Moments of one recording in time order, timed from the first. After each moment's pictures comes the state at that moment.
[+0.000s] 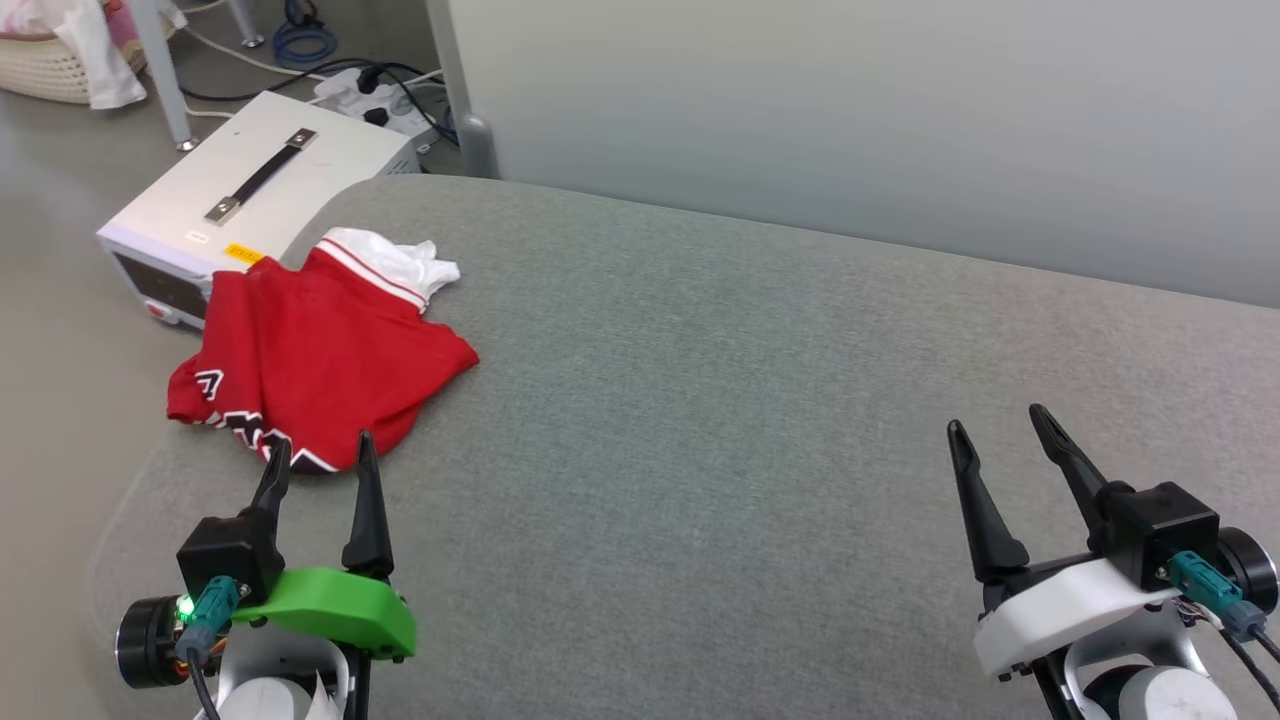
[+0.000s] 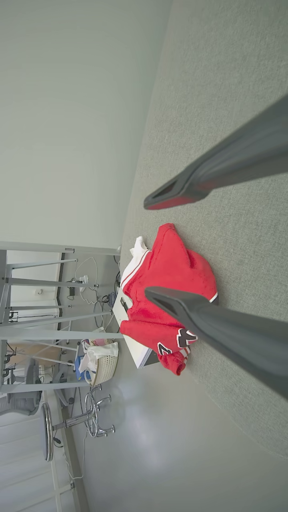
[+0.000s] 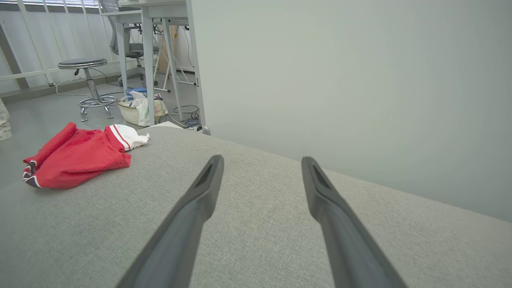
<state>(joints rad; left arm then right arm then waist) -0.04 0.07 0.07 0.09 -0.13 -0.03 -0.15 0.02 -0.07 0.06 -0.13 0.09 0.13 -0.03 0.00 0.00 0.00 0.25</state>
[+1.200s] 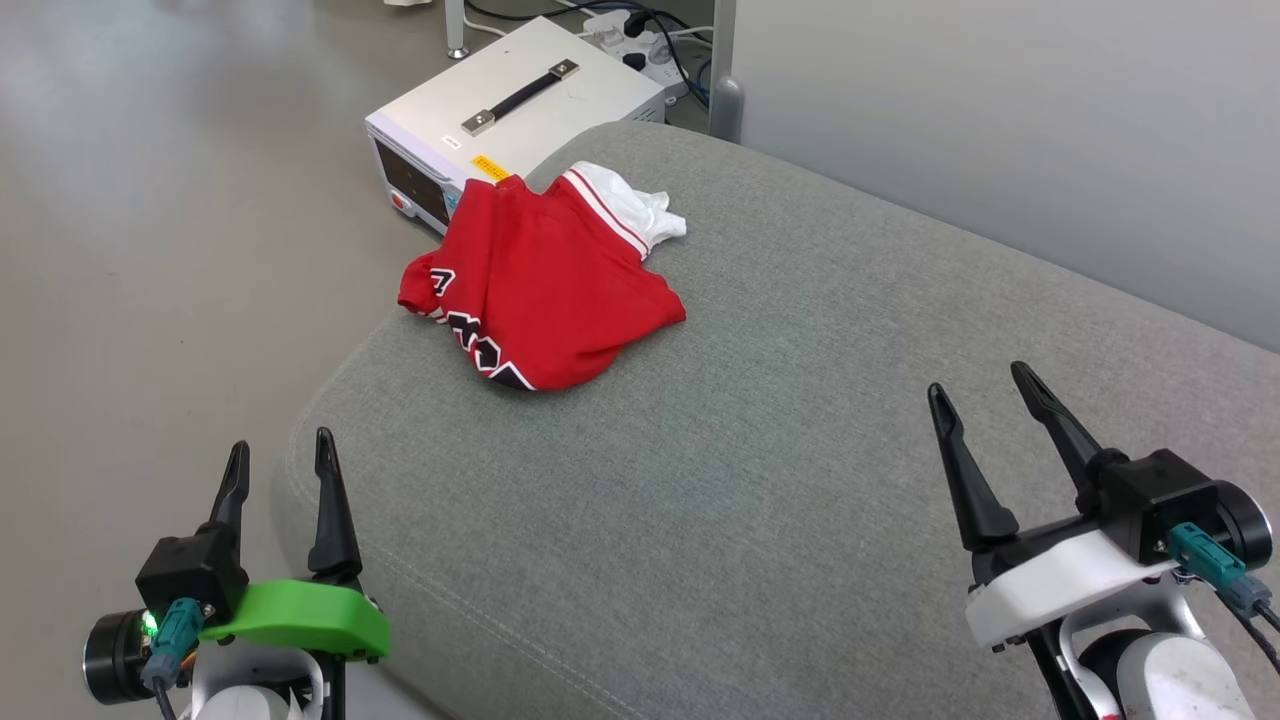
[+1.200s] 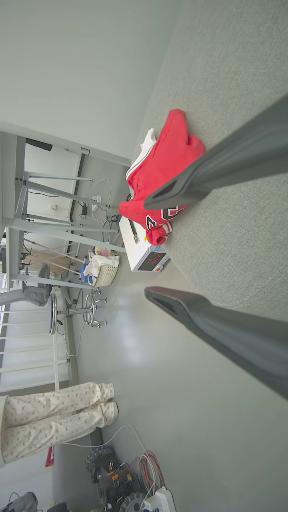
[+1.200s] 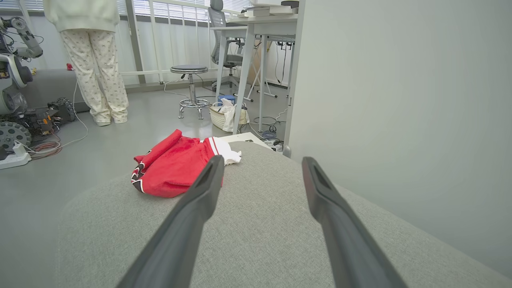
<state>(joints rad) -0.03 0.07 0.12 0.09 -0.14 -0.03 -0.22 -0.03 -0.10 0.12 -0.16 0.12 0.13 -0.03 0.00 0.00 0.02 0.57</state>
